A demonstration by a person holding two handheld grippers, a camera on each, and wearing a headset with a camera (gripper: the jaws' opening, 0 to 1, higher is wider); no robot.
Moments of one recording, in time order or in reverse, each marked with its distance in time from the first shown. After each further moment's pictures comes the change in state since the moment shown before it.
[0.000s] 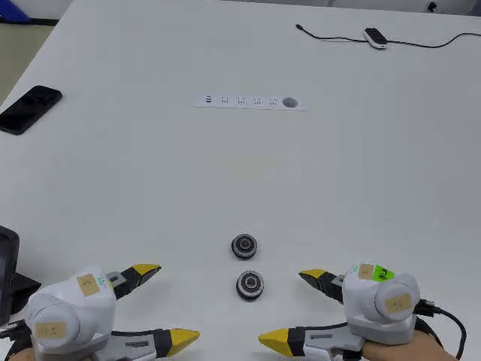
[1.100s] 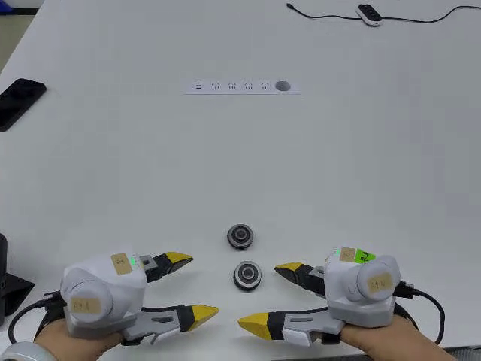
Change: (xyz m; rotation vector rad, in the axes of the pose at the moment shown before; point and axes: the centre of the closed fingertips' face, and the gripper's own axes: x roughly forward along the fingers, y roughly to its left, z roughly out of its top) left arm 0.035 -0.013 0.021 0.093 0.029 -0.112; right arm 0.018 0.015 0.011 0.117 -0.045 0.056
